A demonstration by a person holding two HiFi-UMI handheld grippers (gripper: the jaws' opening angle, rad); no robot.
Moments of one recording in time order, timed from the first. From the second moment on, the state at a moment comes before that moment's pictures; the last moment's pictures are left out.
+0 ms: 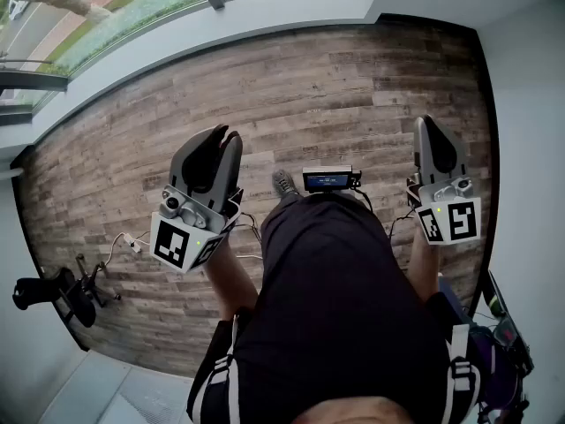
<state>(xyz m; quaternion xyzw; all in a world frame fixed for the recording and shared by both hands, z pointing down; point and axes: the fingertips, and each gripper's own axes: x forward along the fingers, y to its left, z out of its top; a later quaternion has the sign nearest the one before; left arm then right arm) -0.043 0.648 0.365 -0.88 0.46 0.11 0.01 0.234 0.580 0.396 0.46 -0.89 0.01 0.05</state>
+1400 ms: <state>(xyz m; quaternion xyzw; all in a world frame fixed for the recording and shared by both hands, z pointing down) -0.095 0.651 0.372 -0.89 0.44 0.13 -0.02 0.165 0.589 0.410 0.45 -0.89 0.03 0.07</state>
